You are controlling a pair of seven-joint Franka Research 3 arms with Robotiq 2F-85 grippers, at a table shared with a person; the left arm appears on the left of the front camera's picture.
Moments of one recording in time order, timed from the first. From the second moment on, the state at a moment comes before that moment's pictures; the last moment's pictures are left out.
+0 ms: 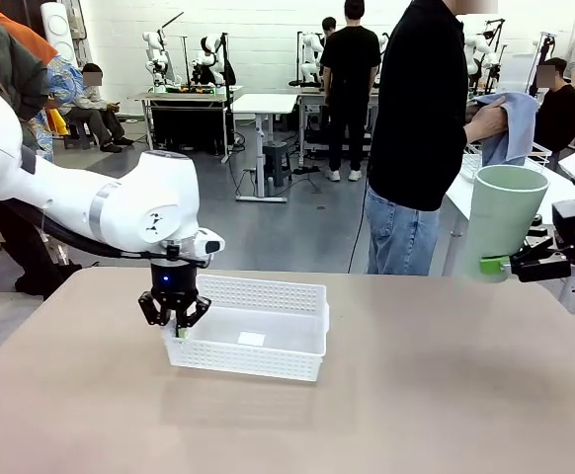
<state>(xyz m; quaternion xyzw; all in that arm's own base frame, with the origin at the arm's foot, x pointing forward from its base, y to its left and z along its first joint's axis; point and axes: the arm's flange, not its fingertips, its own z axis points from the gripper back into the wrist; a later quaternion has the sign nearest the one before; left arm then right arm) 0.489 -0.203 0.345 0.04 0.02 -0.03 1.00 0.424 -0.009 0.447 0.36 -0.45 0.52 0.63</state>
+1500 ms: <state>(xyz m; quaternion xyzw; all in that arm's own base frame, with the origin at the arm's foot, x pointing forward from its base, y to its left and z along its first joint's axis) 0.461 -0.285 0.346 0.04 -0.01 0.02 1.00 0.432 0.160 0.458 0.12 -0.23 0.56 0.79</state>
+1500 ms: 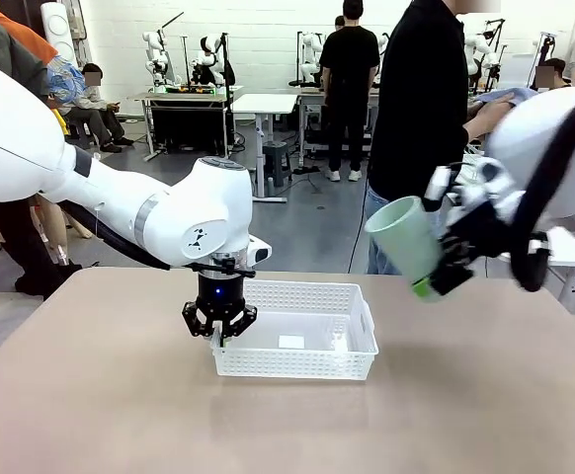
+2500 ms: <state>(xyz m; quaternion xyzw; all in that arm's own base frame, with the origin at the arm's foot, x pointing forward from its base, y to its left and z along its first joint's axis) 0.461 -0.285 0.346 0.04 -0.01 0.02 1.00 0.447 0.280 0.494 0.05 0.03 0.70 0.71</state>
